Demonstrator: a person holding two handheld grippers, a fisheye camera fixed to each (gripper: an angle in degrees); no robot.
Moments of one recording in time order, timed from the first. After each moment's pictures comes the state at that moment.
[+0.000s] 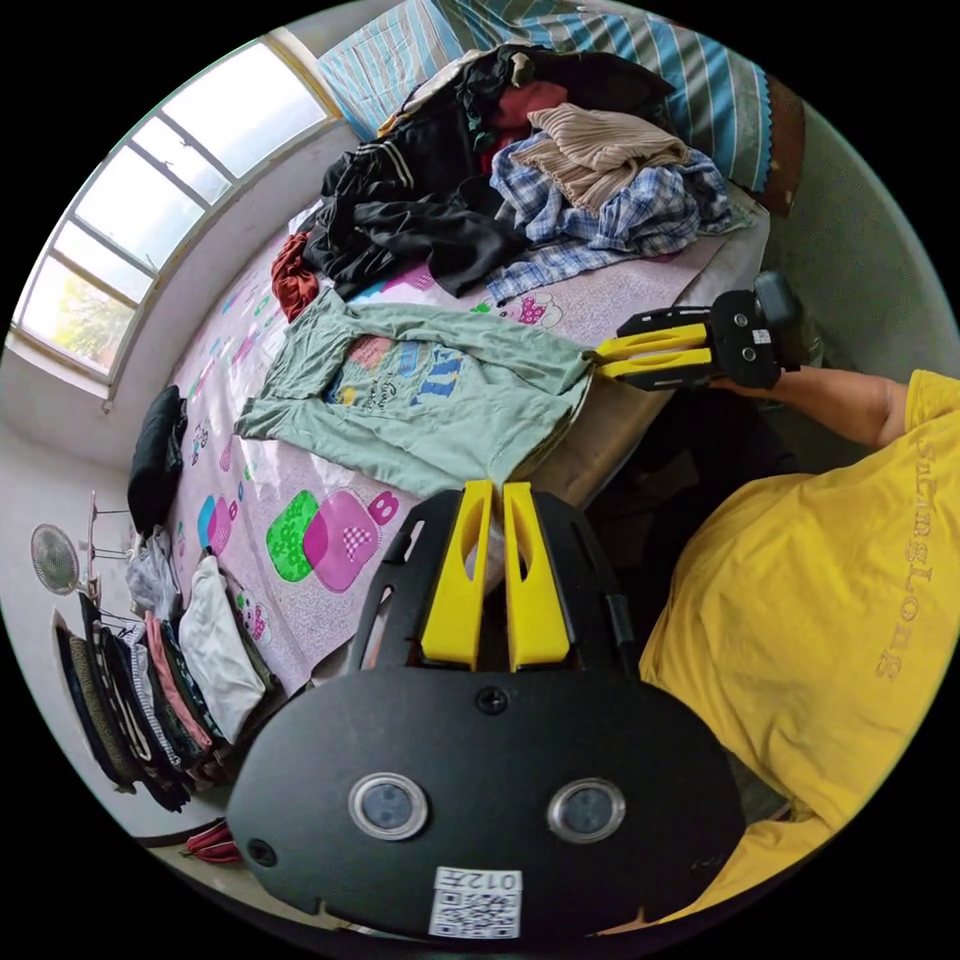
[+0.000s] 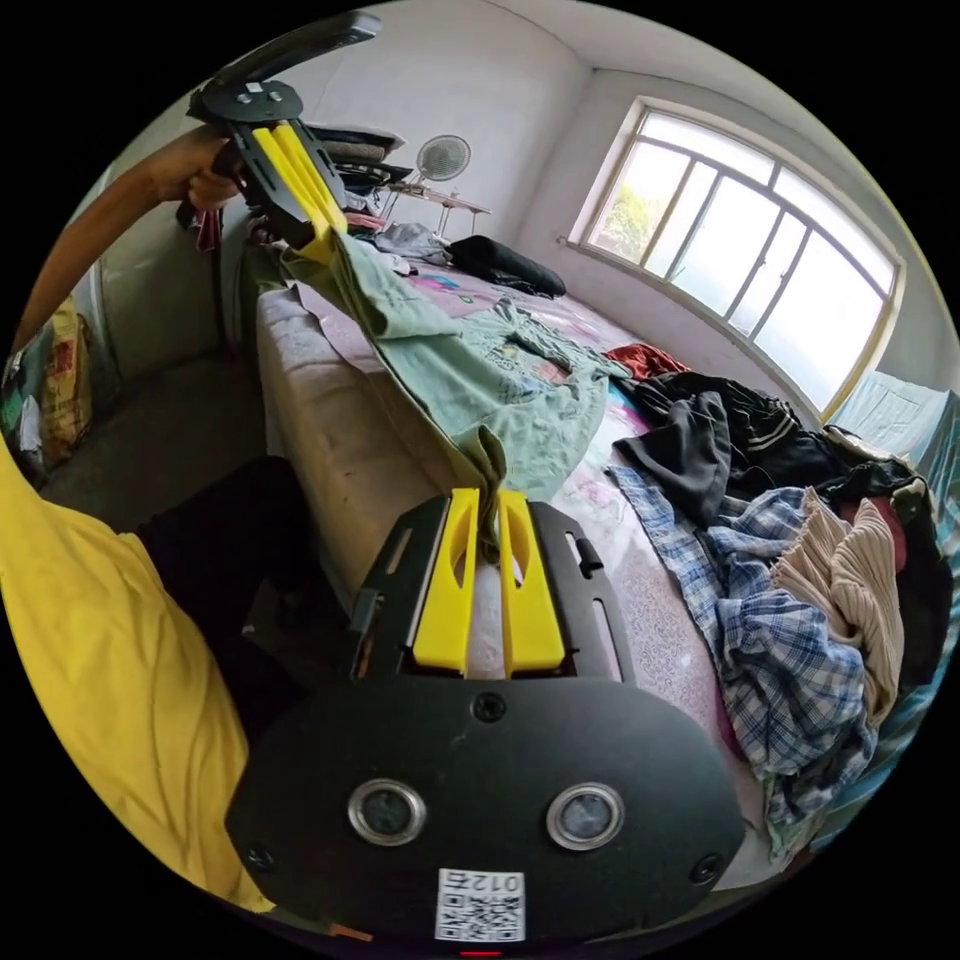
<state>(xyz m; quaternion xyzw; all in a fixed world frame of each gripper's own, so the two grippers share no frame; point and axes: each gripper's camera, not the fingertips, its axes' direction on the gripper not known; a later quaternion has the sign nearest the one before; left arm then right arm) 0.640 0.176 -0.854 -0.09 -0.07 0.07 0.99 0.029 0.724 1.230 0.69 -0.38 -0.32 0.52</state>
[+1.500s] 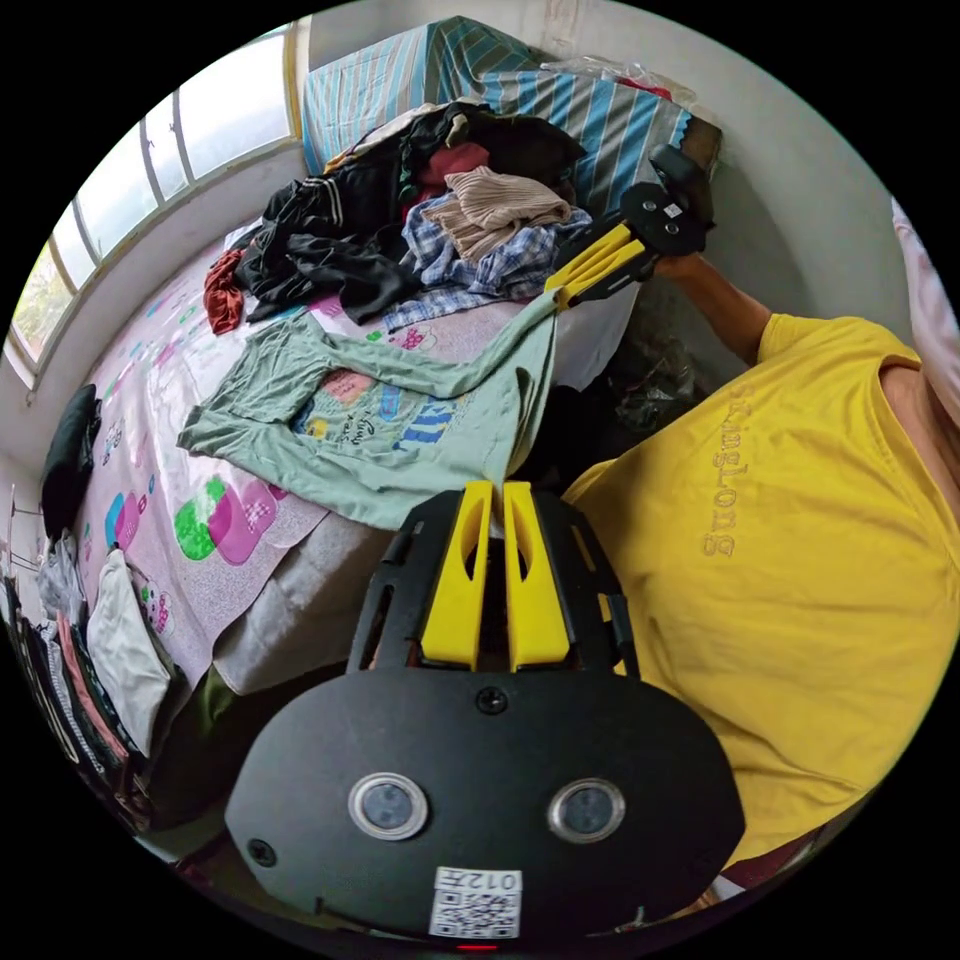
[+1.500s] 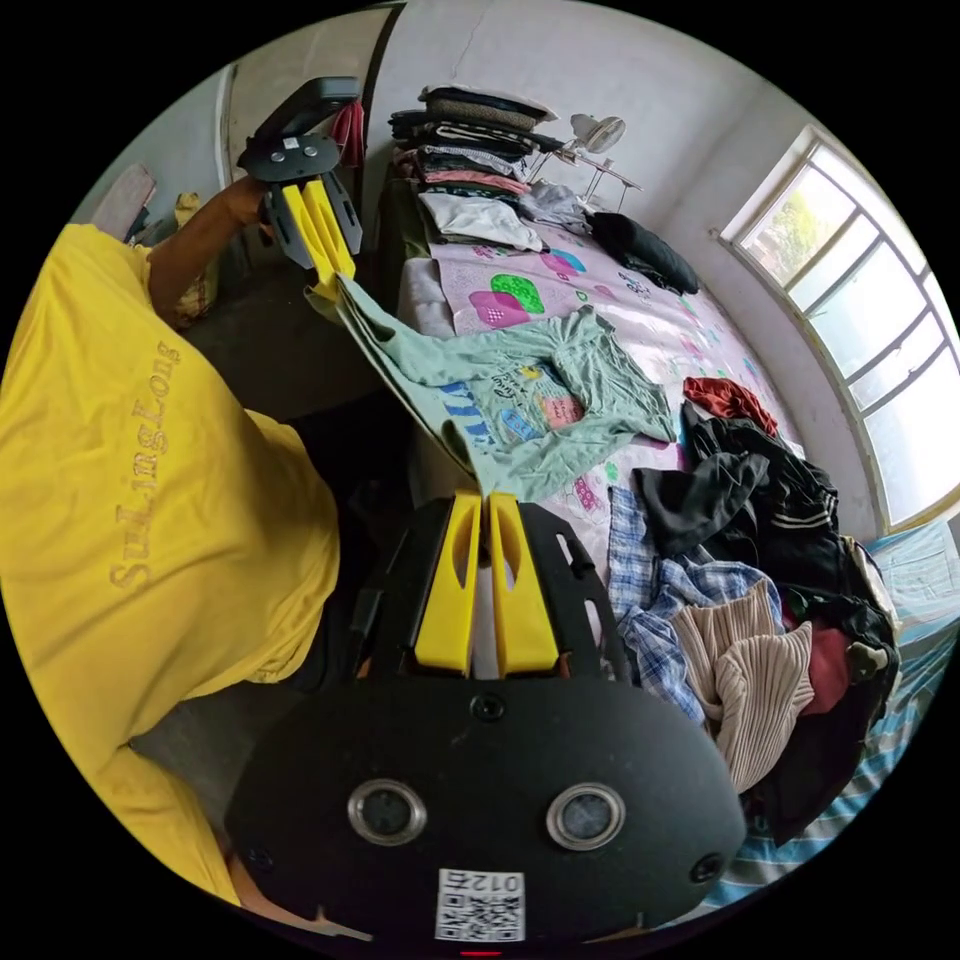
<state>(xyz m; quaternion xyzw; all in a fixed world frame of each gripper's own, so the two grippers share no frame) 0.489 0.278 -0.892 -0.03 0.10 0.06 0.99 -0.013 0.802 1.097 0.64 -0.29 -0.52 0.49</state>
